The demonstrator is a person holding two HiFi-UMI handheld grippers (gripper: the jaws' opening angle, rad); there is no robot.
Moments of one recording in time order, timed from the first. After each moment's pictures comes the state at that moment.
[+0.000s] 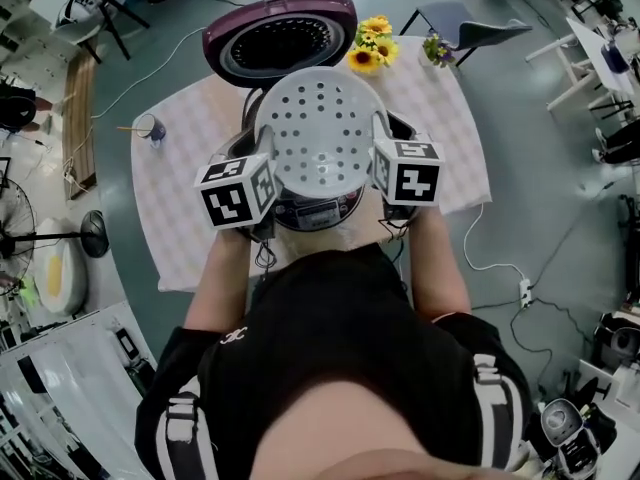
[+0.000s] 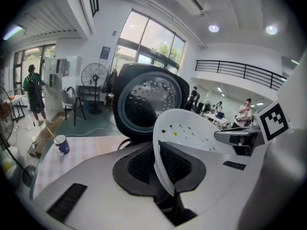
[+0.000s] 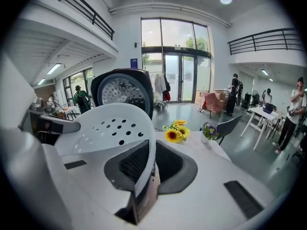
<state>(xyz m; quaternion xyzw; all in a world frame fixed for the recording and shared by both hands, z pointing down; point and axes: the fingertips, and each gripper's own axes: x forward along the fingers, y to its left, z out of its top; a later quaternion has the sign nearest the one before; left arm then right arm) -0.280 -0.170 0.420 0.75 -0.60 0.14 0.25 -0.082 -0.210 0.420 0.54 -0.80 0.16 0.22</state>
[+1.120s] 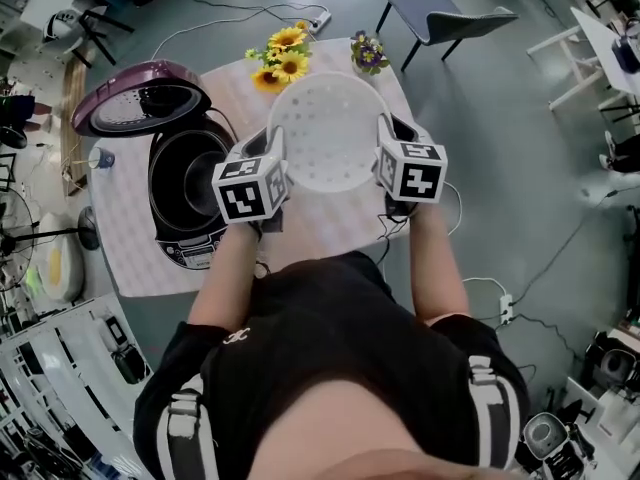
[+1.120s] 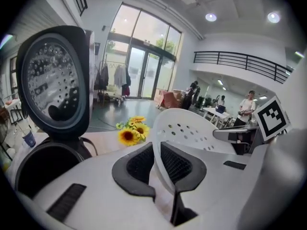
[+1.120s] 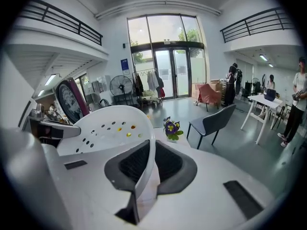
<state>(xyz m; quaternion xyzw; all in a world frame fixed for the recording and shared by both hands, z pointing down) 0.007 -0.304 0.465 0.74 -0.60 0.17 0.25 0.204 -0.349 0.475 0.52 -0.80 0.20 0.21</state>
